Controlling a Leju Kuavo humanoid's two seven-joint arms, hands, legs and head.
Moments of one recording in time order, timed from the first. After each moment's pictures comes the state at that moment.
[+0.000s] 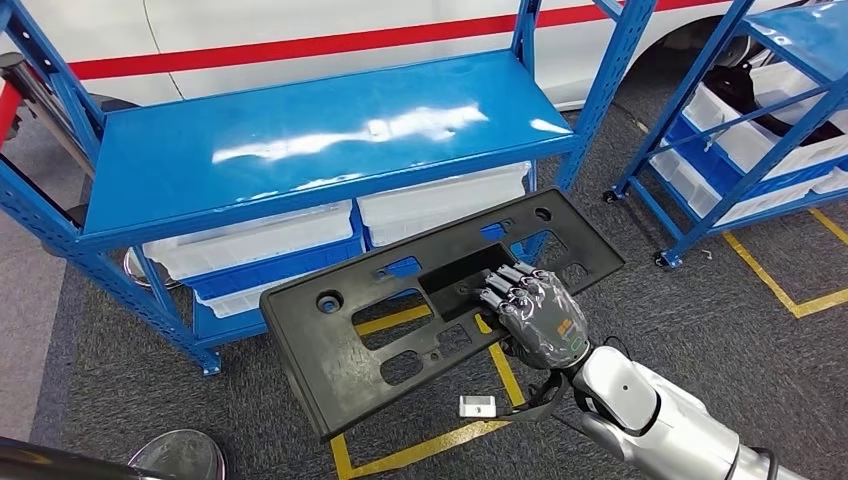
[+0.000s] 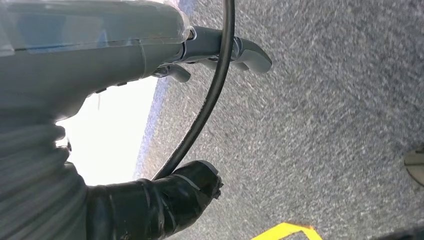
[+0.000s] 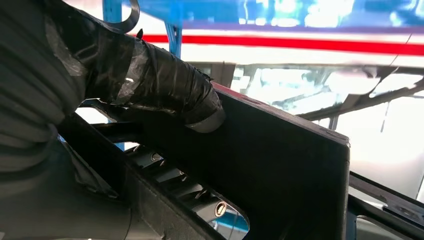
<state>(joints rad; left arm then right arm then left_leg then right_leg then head) -0.01 -0.05 -0.01 -0.17 -0.72 -0.06 -0.03 -0.14 -0.62 0.43 -1.69 1.11 -0.37 -0.06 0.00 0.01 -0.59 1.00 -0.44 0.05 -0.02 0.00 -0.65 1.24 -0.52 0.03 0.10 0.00</state>
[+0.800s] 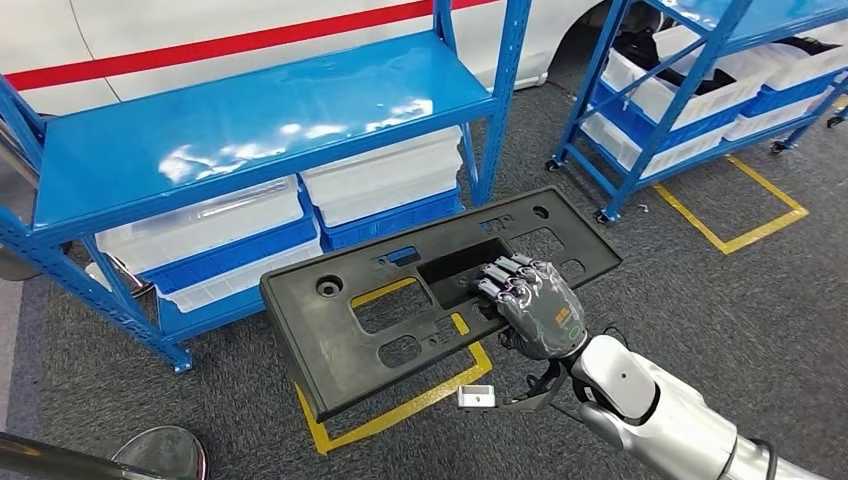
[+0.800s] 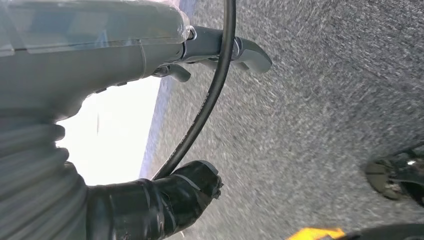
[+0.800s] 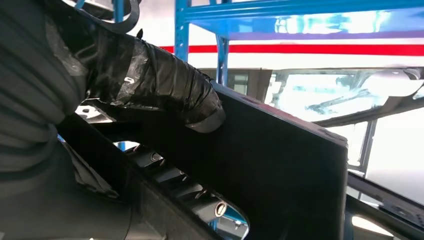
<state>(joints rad) -0.01 -0.04 -0.01 -0.17 -0.72 -0.06 -0.04 -0.18 -0.62 0.44 -1.68 1.06 -0.33 -0.08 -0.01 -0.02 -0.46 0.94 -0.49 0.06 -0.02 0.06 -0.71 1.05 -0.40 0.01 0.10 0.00</state>
